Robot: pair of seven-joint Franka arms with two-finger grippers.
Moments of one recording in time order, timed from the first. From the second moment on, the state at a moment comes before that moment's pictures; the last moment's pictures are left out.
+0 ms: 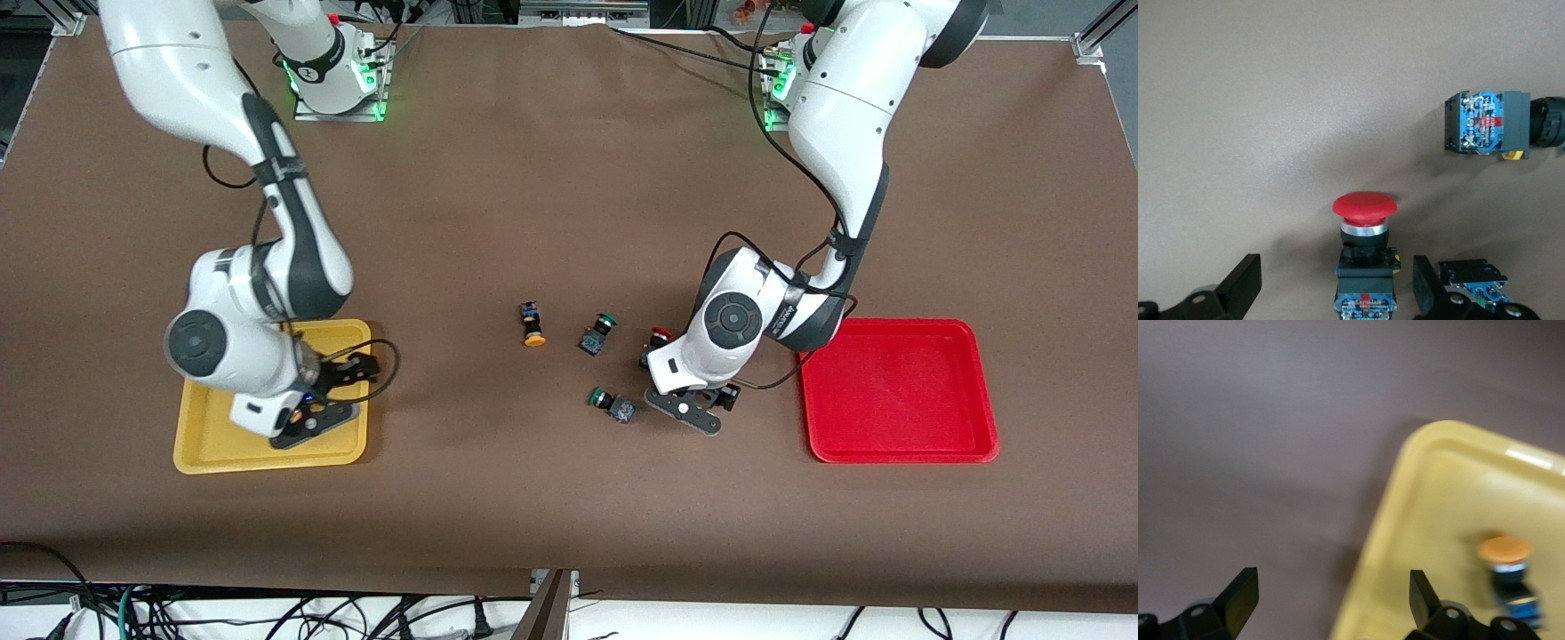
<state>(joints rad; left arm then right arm) -0.40 0.84 -0.05 -1.44 0.08 2.31 -0.01 0.34 0.67 -0.08 -1.45 0.15 2.08 -0.16</state>
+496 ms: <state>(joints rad) -0.40 0.85 -0.05 -1.44 0.08 2.31 -0.01 0.59 0.68 -0.03 -1.47 0.15 2.09 0.39</state>
